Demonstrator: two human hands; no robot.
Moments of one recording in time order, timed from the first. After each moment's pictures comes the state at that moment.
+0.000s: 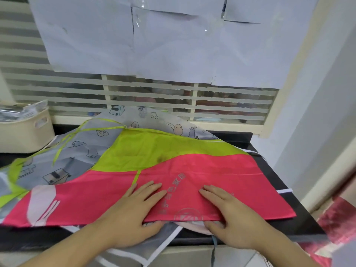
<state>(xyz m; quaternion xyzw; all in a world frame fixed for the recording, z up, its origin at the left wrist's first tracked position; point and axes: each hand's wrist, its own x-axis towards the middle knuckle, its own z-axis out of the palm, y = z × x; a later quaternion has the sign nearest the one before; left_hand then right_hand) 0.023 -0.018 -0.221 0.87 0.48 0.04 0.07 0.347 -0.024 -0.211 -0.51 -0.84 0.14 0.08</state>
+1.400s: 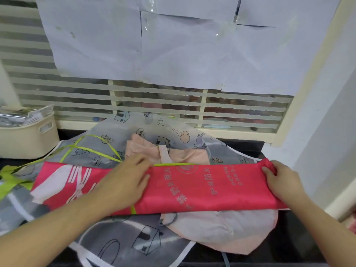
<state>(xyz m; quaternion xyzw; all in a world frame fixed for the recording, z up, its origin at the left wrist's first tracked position) -0.010 0.058 -0.177 0.83 0.52 0.20 -0.03 0.445 0.107 -0.195 -0.75 -0.57 0.05 0.31</state>
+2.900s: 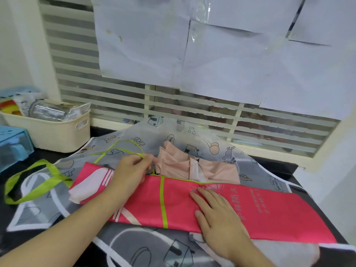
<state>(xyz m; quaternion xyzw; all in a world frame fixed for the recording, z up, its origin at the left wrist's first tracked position) -0.062 0.088 -0.187 0.48 0.56 0.58 0.35 0.222 0.068 -0.240 -0.51 -0.86 0.00 0.09</state>
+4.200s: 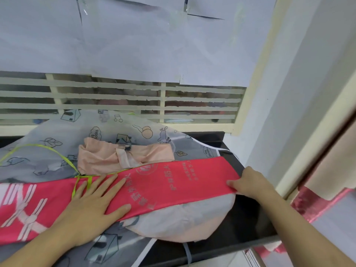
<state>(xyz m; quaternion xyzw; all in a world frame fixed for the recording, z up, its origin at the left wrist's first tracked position) 0.019 0.055 -0.234 0.80 0.60 0.01 0.05 0.464 0.070 -0.188 -0.85 -0.49 0.16 0.10</state>
